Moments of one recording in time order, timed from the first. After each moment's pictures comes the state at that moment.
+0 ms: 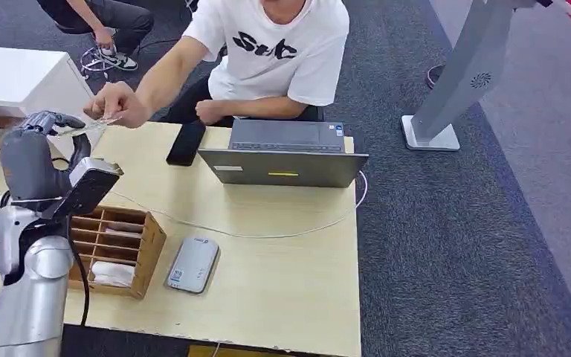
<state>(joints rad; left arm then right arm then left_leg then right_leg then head) -0.50 0.02 -0.13 -1.40 -0.89 0.30 -0.23 -0.09 -0.08 0.74 -0.12 -1.02 -0.56 -0.11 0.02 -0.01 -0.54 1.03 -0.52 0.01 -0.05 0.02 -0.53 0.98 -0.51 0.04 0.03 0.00</state>
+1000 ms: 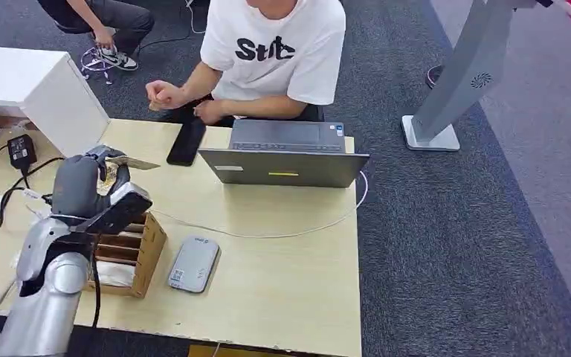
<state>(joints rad) -0.44 0.06 -0.23 -1.34 -0.88 0.13 -0.20 -0.09 -0.08 0.79 -0.12 -1.03 -0.56 -0.10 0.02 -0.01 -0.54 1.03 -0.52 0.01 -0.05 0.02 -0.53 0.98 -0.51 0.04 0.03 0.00</state>
